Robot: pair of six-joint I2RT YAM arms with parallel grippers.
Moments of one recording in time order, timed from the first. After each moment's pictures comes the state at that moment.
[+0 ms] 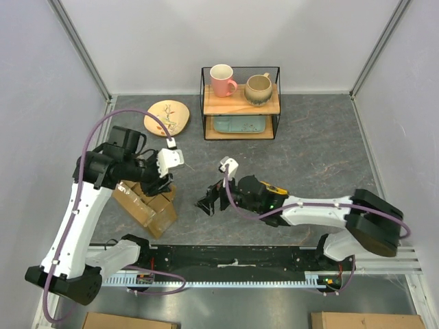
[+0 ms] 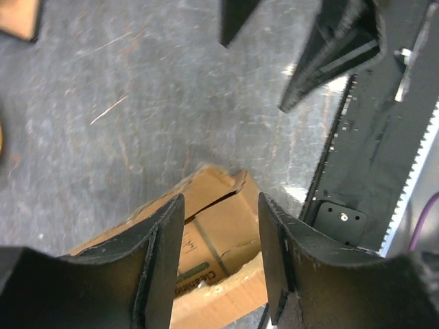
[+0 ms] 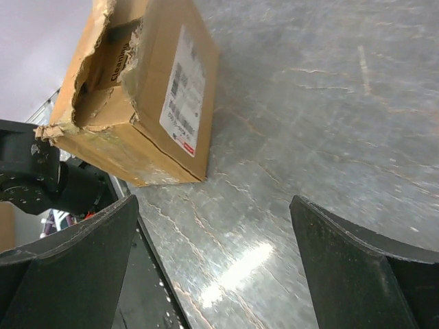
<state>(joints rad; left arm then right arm) -0.34 1.04 1.34 -1.35 0.55 0.87 1.09 1.38 0.65 0.50 0.01 0.45</state>
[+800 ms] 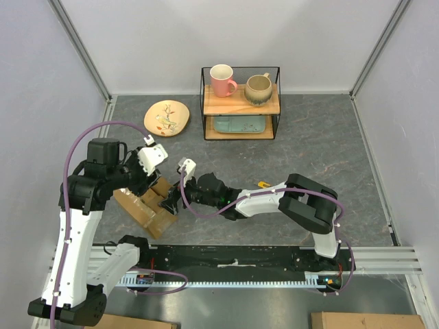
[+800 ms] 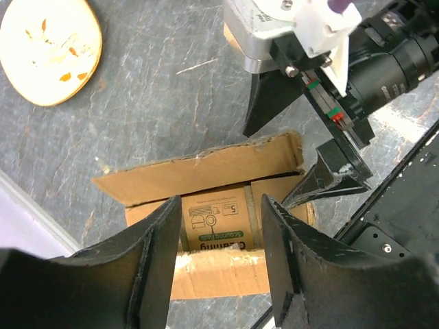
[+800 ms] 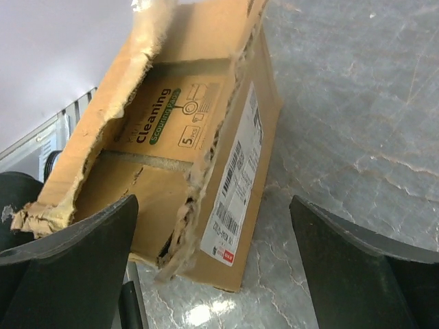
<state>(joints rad) -0.16 0.86 1.25 -1.19 0.39 0.73 1.16 1.93 1.05 0.74 -0.07 0.37</state>
